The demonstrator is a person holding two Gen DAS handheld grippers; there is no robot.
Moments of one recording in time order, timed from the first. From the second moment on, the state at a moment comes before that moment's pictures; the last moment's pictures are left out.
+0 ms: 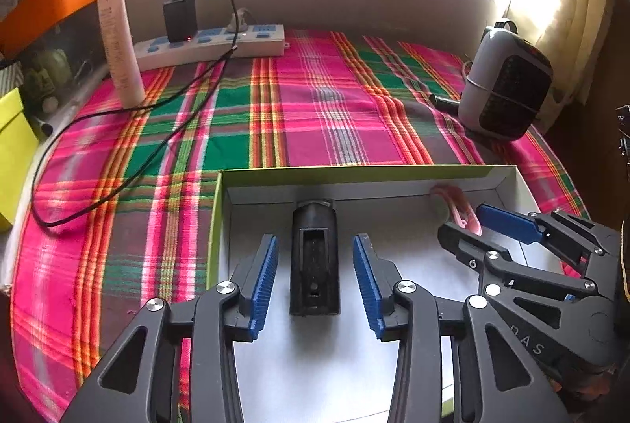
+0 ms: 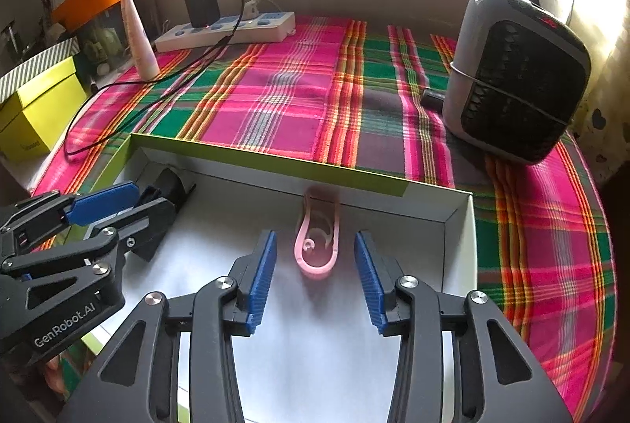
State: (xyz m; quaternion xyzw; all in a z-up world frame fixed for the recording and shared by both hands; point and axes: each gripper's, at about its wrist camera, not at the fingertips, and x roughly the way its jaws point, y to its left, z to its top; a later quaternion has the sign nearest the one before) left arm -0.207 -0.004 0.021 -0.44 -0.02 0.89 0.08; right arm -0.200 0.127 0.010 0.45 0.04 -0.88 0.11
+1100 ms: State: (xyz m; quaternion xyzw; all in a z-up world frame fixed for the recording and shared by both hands) left arm -0.109 -0.015 0.057 -0.38 -0.02 0.92 0.06; right arm -0.100 0.140 0.043 0.38 0.02 -0.92 0.12
